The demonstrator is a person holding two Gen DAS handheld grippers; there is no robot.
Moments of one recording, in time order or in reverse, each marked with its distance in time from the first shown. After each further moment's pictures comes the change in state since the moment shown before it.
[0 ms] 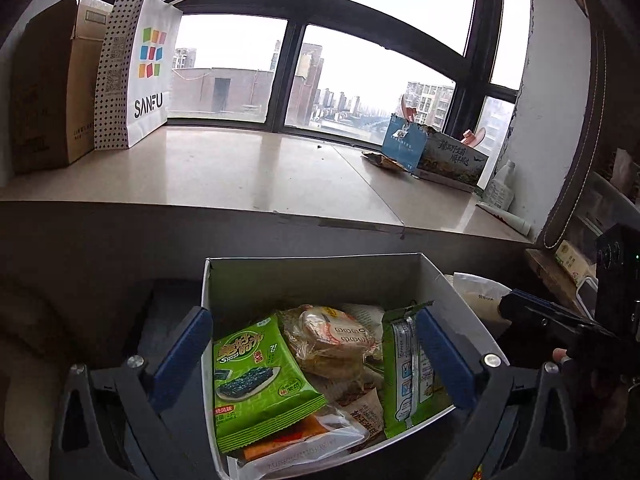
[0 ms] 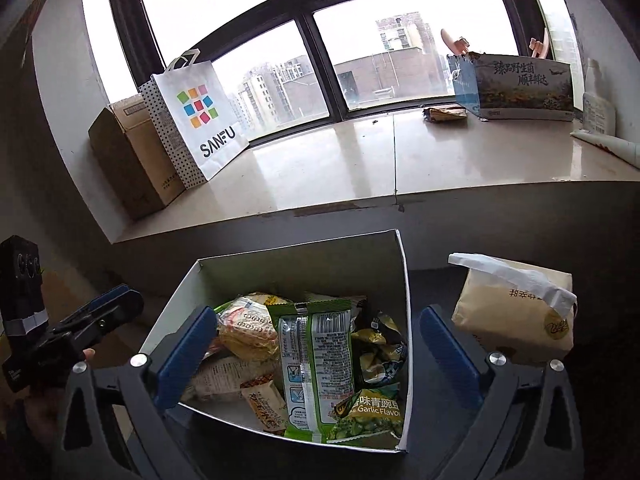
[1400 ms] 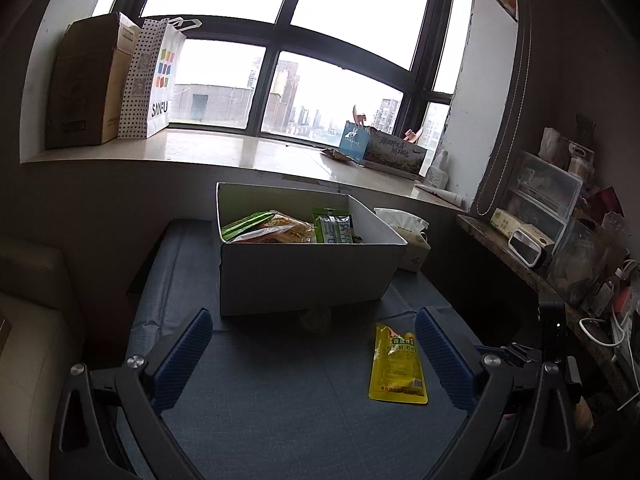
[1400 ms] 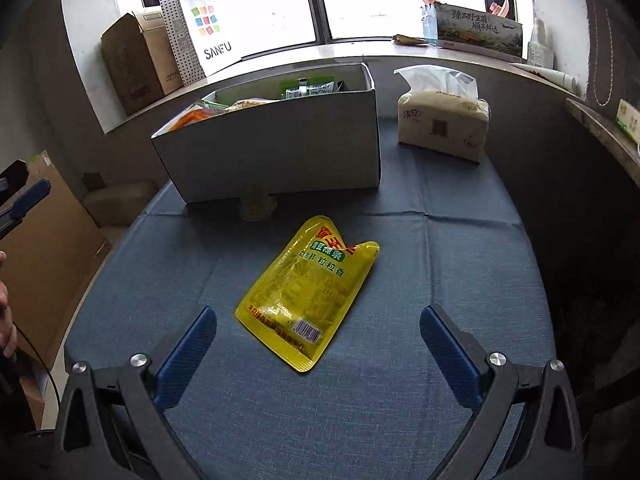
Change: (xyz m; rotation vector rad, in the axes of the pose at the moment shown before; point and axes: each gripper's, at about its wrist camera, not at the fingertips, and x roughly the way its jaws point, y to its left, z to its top) left arm -0.195 -0.025 -0.158 0.019 -0.072 -0.097; right arm -0.107 0.025 -0.215 -0.068 0.227 -0.157
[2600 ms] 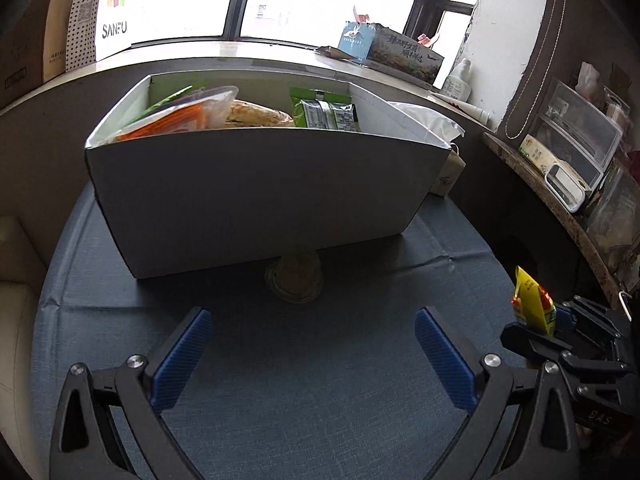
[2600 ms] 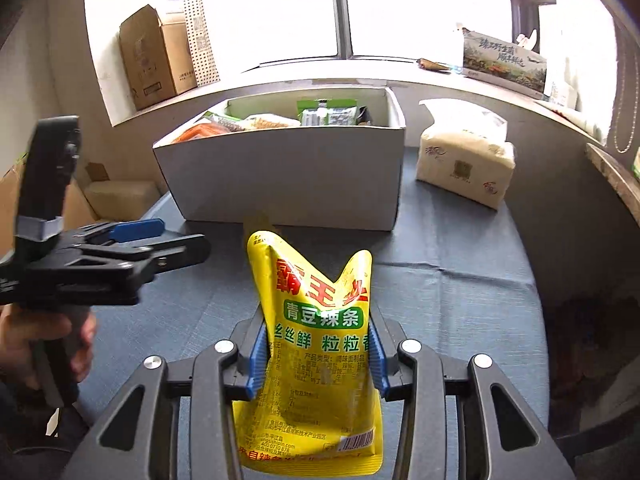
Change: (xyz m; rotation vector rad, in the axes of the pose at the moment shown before) left arm 0.182 -0.018 -0.024 0.003 0.321 -0.001; right arm -0.014 0.010 0.020 -0.096 -0.081 -0.030
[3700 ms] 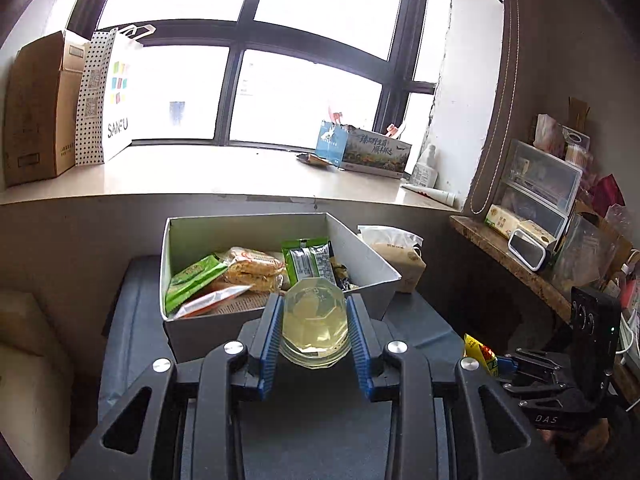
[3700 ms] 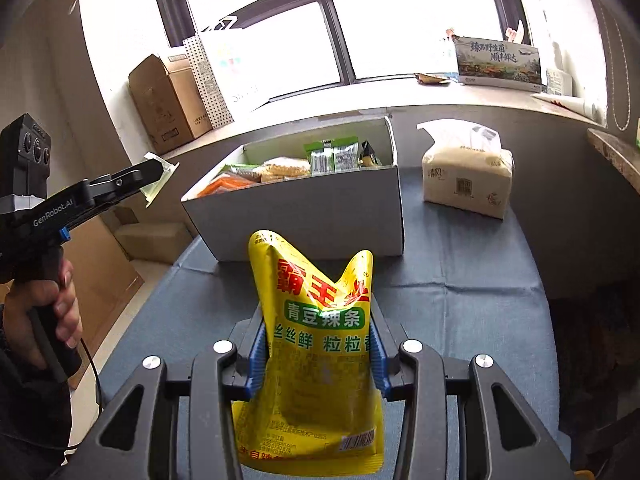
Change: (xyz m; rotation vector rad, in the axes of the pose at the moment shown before) left arm -0.128 -0.005 0.051 0.094 -0.321 -0.032; right arm -0.011 -0.018 0.029 0.085 -0.100 0.143
